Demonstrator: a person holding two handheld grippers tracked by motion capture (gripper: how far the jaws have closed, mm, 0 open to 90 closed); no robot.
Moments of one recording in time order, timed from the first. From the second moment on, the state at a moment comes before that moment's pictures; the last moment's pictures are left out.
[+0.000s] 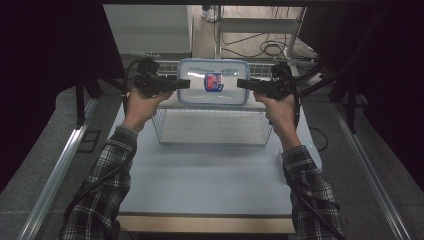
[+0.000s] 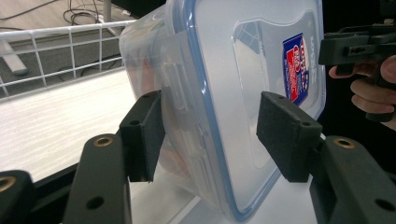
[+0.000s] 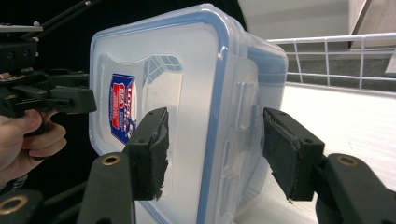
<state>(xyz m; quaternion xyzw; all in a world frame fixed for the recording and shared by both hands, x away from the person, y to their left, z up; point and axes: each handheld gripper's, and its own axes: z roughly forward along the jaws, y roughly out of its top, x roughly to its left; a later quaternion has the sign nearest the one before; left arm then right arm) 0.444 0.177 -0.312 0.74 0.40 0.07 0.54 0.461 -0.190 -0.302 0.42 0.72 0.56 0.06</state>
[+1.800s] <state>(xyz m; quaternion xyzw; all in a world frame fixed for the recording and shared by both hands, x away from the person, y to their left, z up) 0.425 0.179 -0.318 0.74 0.39 0.14 0.53 0.450 -0.196 -0.309 0.41 0.73 0.54 0.10</state>
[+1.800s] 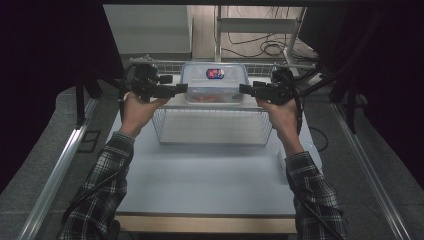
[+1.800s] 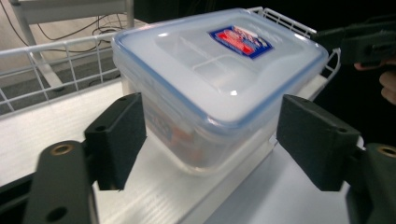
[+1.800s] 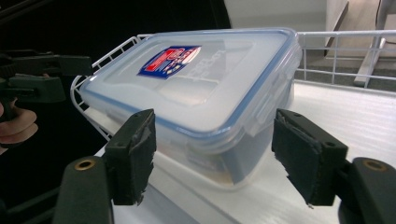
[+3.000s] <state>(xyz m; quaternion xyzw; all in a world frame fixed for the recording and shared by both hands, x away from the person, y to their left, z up) 0.341 0.175 -0.385 0.77 0.34 0.17 0.51 0.378 -0.208 -0.358 0.33 0.77 0.53 0.14</state>
